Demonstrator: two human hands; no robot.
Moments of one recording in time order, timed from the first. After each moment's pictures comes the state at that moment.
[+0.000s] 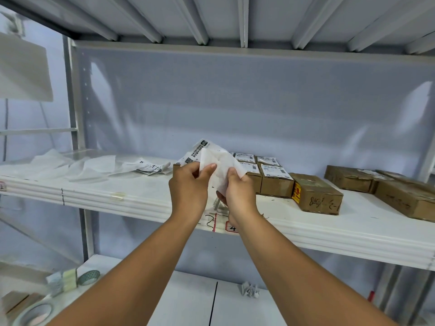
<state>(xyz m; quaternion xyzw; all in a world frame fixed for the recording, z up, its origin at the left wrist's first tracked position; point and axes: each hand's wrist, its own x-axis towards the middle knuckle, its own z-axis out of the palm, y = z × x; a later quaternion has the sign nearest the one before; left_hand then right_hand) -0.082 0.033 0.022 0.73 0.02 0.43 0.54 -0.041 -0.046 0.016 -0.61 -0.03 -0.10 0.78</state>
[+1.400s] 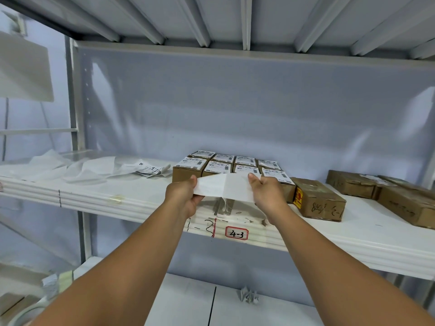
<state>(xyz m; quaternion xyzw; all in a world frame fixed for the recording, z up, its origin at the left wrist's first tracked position) -0.023 0.061 0.013 0.43 0.16 0.13 0.88 -0.009 -0.112 0.026 -0.85 -0.04 -0.16 0.49</state>
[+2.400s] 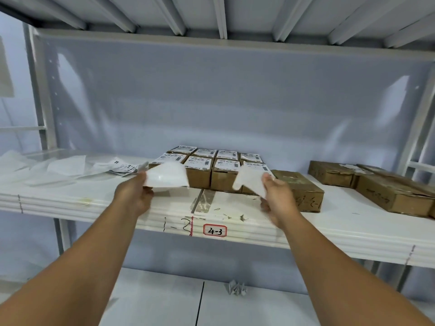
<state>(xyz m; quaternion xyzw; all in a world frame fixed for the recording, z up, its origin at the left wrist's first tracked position) 0.004 0.107 -0.001 0.41 0.17 0.20 0.87 0.010 -0.173 0.004 -0.70 0.02 -0.12 0.70</state>
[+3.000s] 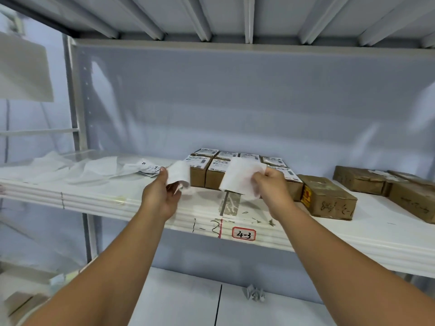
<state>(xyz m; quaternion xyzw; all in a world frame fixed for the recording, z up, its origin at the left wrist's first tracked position) -0.015 0.118 -0.003 0.33 0.09 0.19 0.92 -0.008 -0.102 0.032 -0.76 -0.08 -0.13 0.63</state>
